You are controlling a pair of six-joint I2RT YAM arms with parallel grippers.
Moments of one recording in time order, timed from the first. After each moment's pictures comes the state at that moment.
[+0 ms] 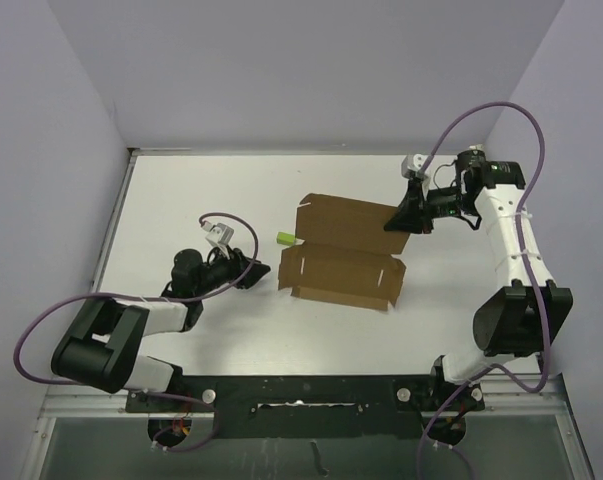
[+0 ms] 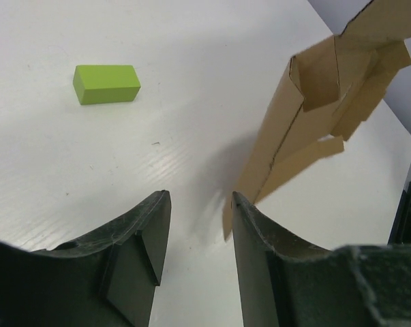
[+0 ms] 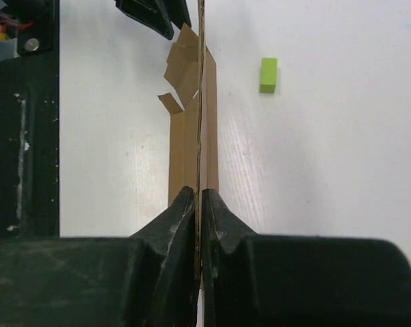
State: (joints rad) left arm -0.32 1.41 0.29 0.90 0.56 -0.45; right arm -0.03 1.60 1.60 -1.42 -1.15 -1.24
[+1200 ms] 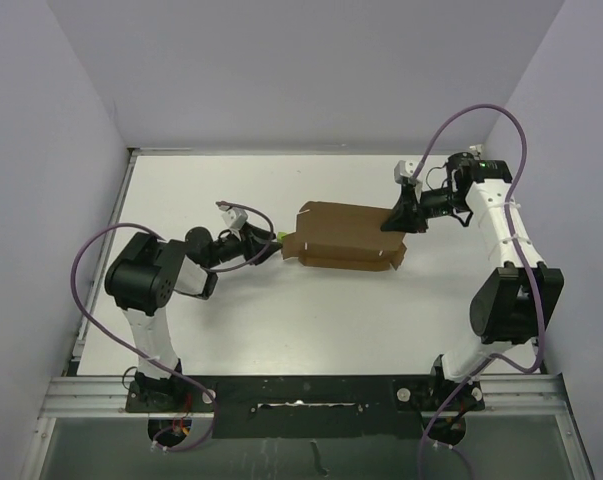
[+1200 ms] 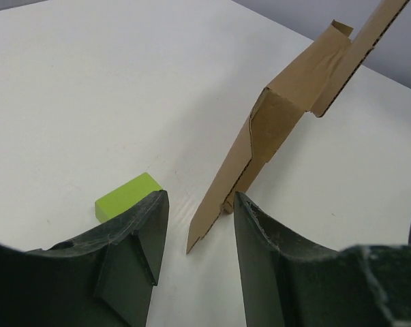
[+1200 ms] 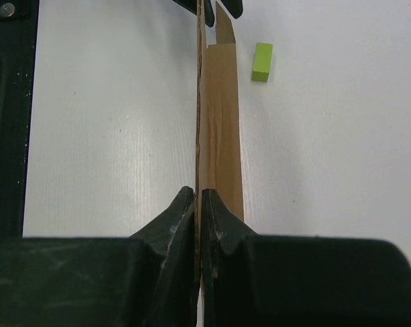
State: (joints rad) left arm -0.27 1.93 0.57 1.40 0.82 -0.33; right arm -0.02 1.65 1.57 -1.36 -1.12 -1.37
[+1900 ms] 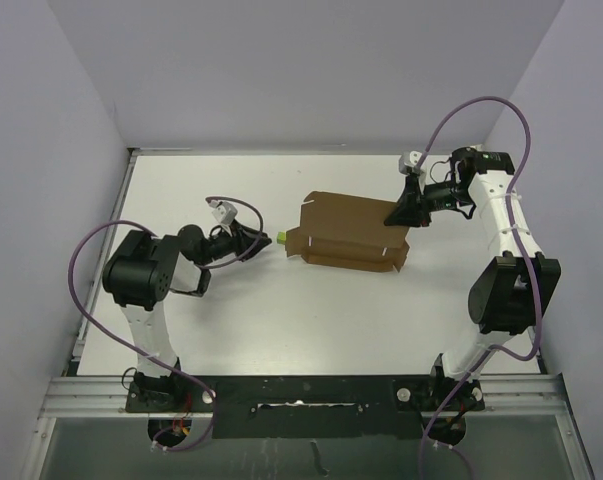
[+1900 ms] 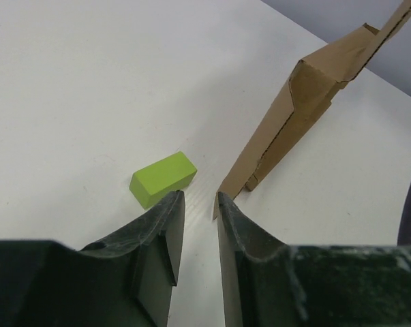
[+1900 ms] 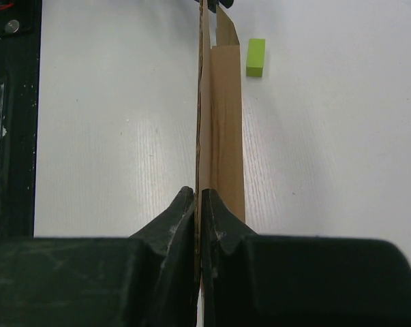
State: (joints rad) left arm -0.19 1.98 0.60 1.40 0.86 -0.38; right arm -0.05 1.73 1.68 -1.43 -1.13 -1.35
